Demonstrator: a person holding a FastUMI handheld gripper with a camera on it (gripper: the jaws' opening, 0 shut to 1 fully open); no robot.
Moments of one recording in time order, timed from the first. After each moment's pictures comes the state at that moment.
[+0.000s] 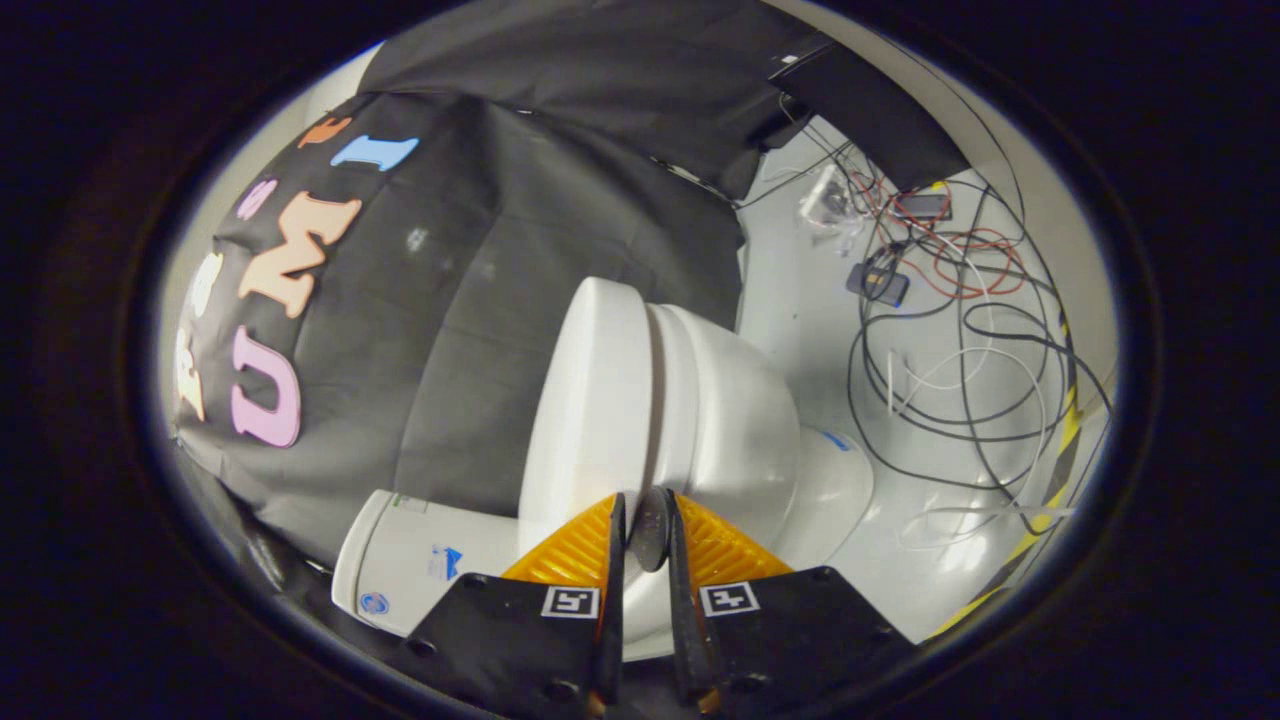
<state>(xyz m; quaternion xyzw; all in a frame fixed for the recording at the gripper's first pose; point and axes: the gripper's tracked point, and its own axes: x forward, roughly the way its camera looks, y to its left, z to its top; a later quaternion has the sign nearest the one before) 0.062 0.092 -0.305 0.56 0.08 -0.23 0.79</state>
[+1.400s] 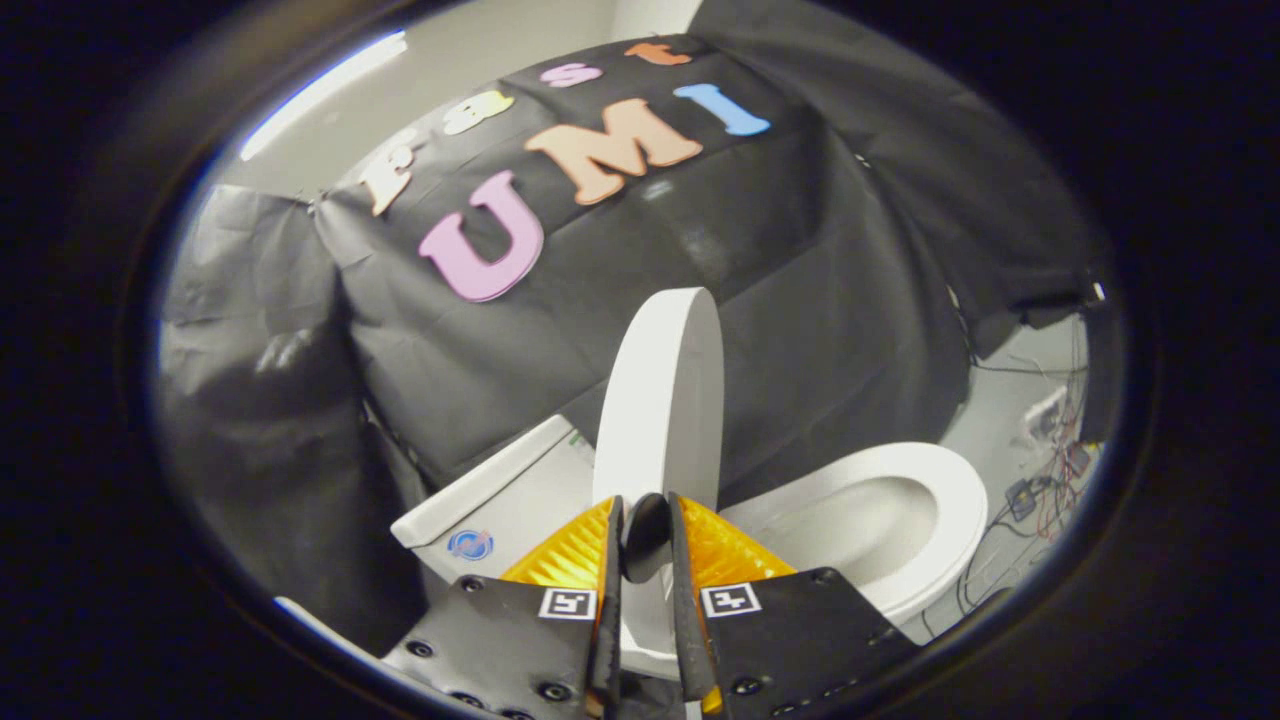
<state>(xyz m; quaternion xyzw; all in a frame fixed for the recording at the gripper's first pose) 0.131 0.216 -0.075 0.26 0.01 -0.03 0.97</state>
